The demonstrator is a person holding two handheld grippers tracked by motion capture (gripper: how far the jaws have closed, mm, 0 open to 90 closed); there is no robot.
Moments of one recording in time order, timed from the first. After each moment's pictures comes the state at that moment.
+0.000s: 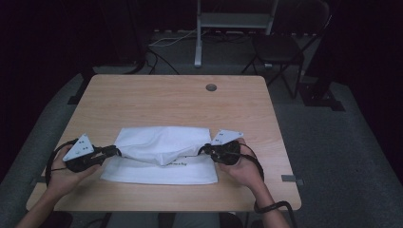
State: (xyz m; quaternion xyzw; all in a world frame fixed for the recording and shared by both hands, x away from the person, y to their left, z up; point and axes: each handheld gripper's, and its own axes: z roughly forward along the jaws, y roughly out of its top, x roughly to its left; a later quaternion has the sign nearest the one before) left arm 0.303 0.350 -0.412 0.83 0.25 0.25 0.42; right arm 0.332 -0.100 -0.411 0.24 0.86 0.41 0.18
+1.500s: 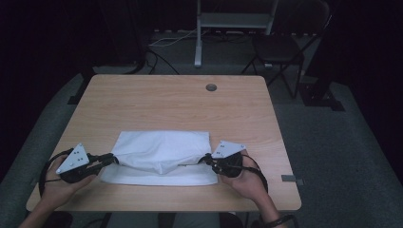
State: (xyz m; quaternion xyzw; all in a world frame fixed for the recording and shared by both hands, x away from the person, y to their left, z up) left arm 0.275 0.352 -0.412 0.84 0.23 0.26 0.43; right arm 0.299 -0.102 -0.412 0.22 0.86 0.41 0.18
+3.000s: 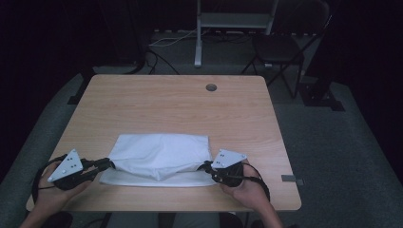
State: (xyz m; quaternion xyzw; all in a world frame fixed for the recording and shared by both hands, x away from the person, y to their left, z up) left arm 0.257 0.358 -0.411 0.83 0.23 0.26 0.44; right arm 0.274 -0.101 -0.411 0.20 0.87 0.42 0.18
